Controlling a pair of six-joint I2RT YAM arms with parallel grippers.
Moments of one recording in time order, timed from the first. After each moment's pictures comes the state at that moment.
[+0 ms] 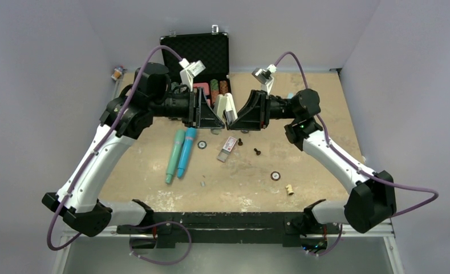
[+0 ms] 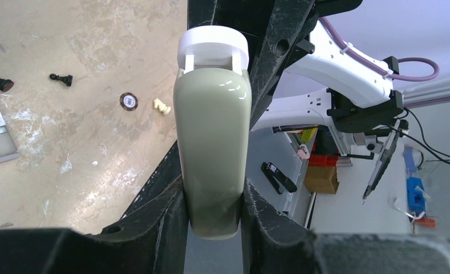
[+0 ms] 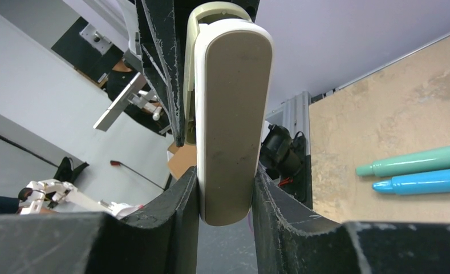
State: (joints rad) left arm -0.56 1.29 1.69 -0.85 0.73 -0.59; right arm 0.47 1.32 1.03 0.74 -1.19 1.15
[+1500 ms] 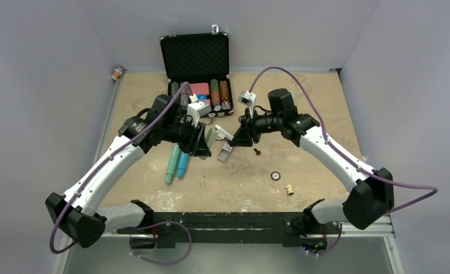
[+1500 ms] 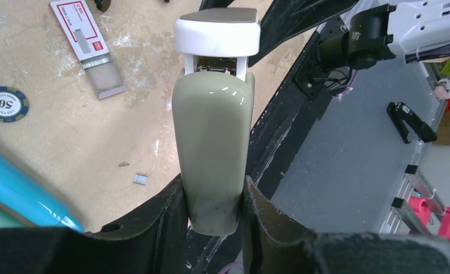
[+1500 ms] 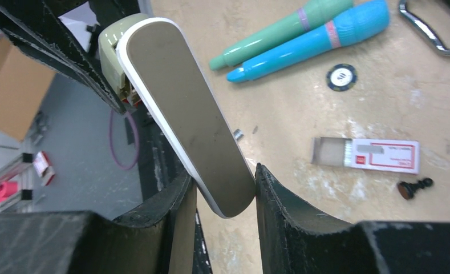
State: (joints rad) left arm -0.55 1.19 1.24 -0.89 0.61 -0.13; right arm 0.51 1.37 1.15 -0.39 -0.86 0.05
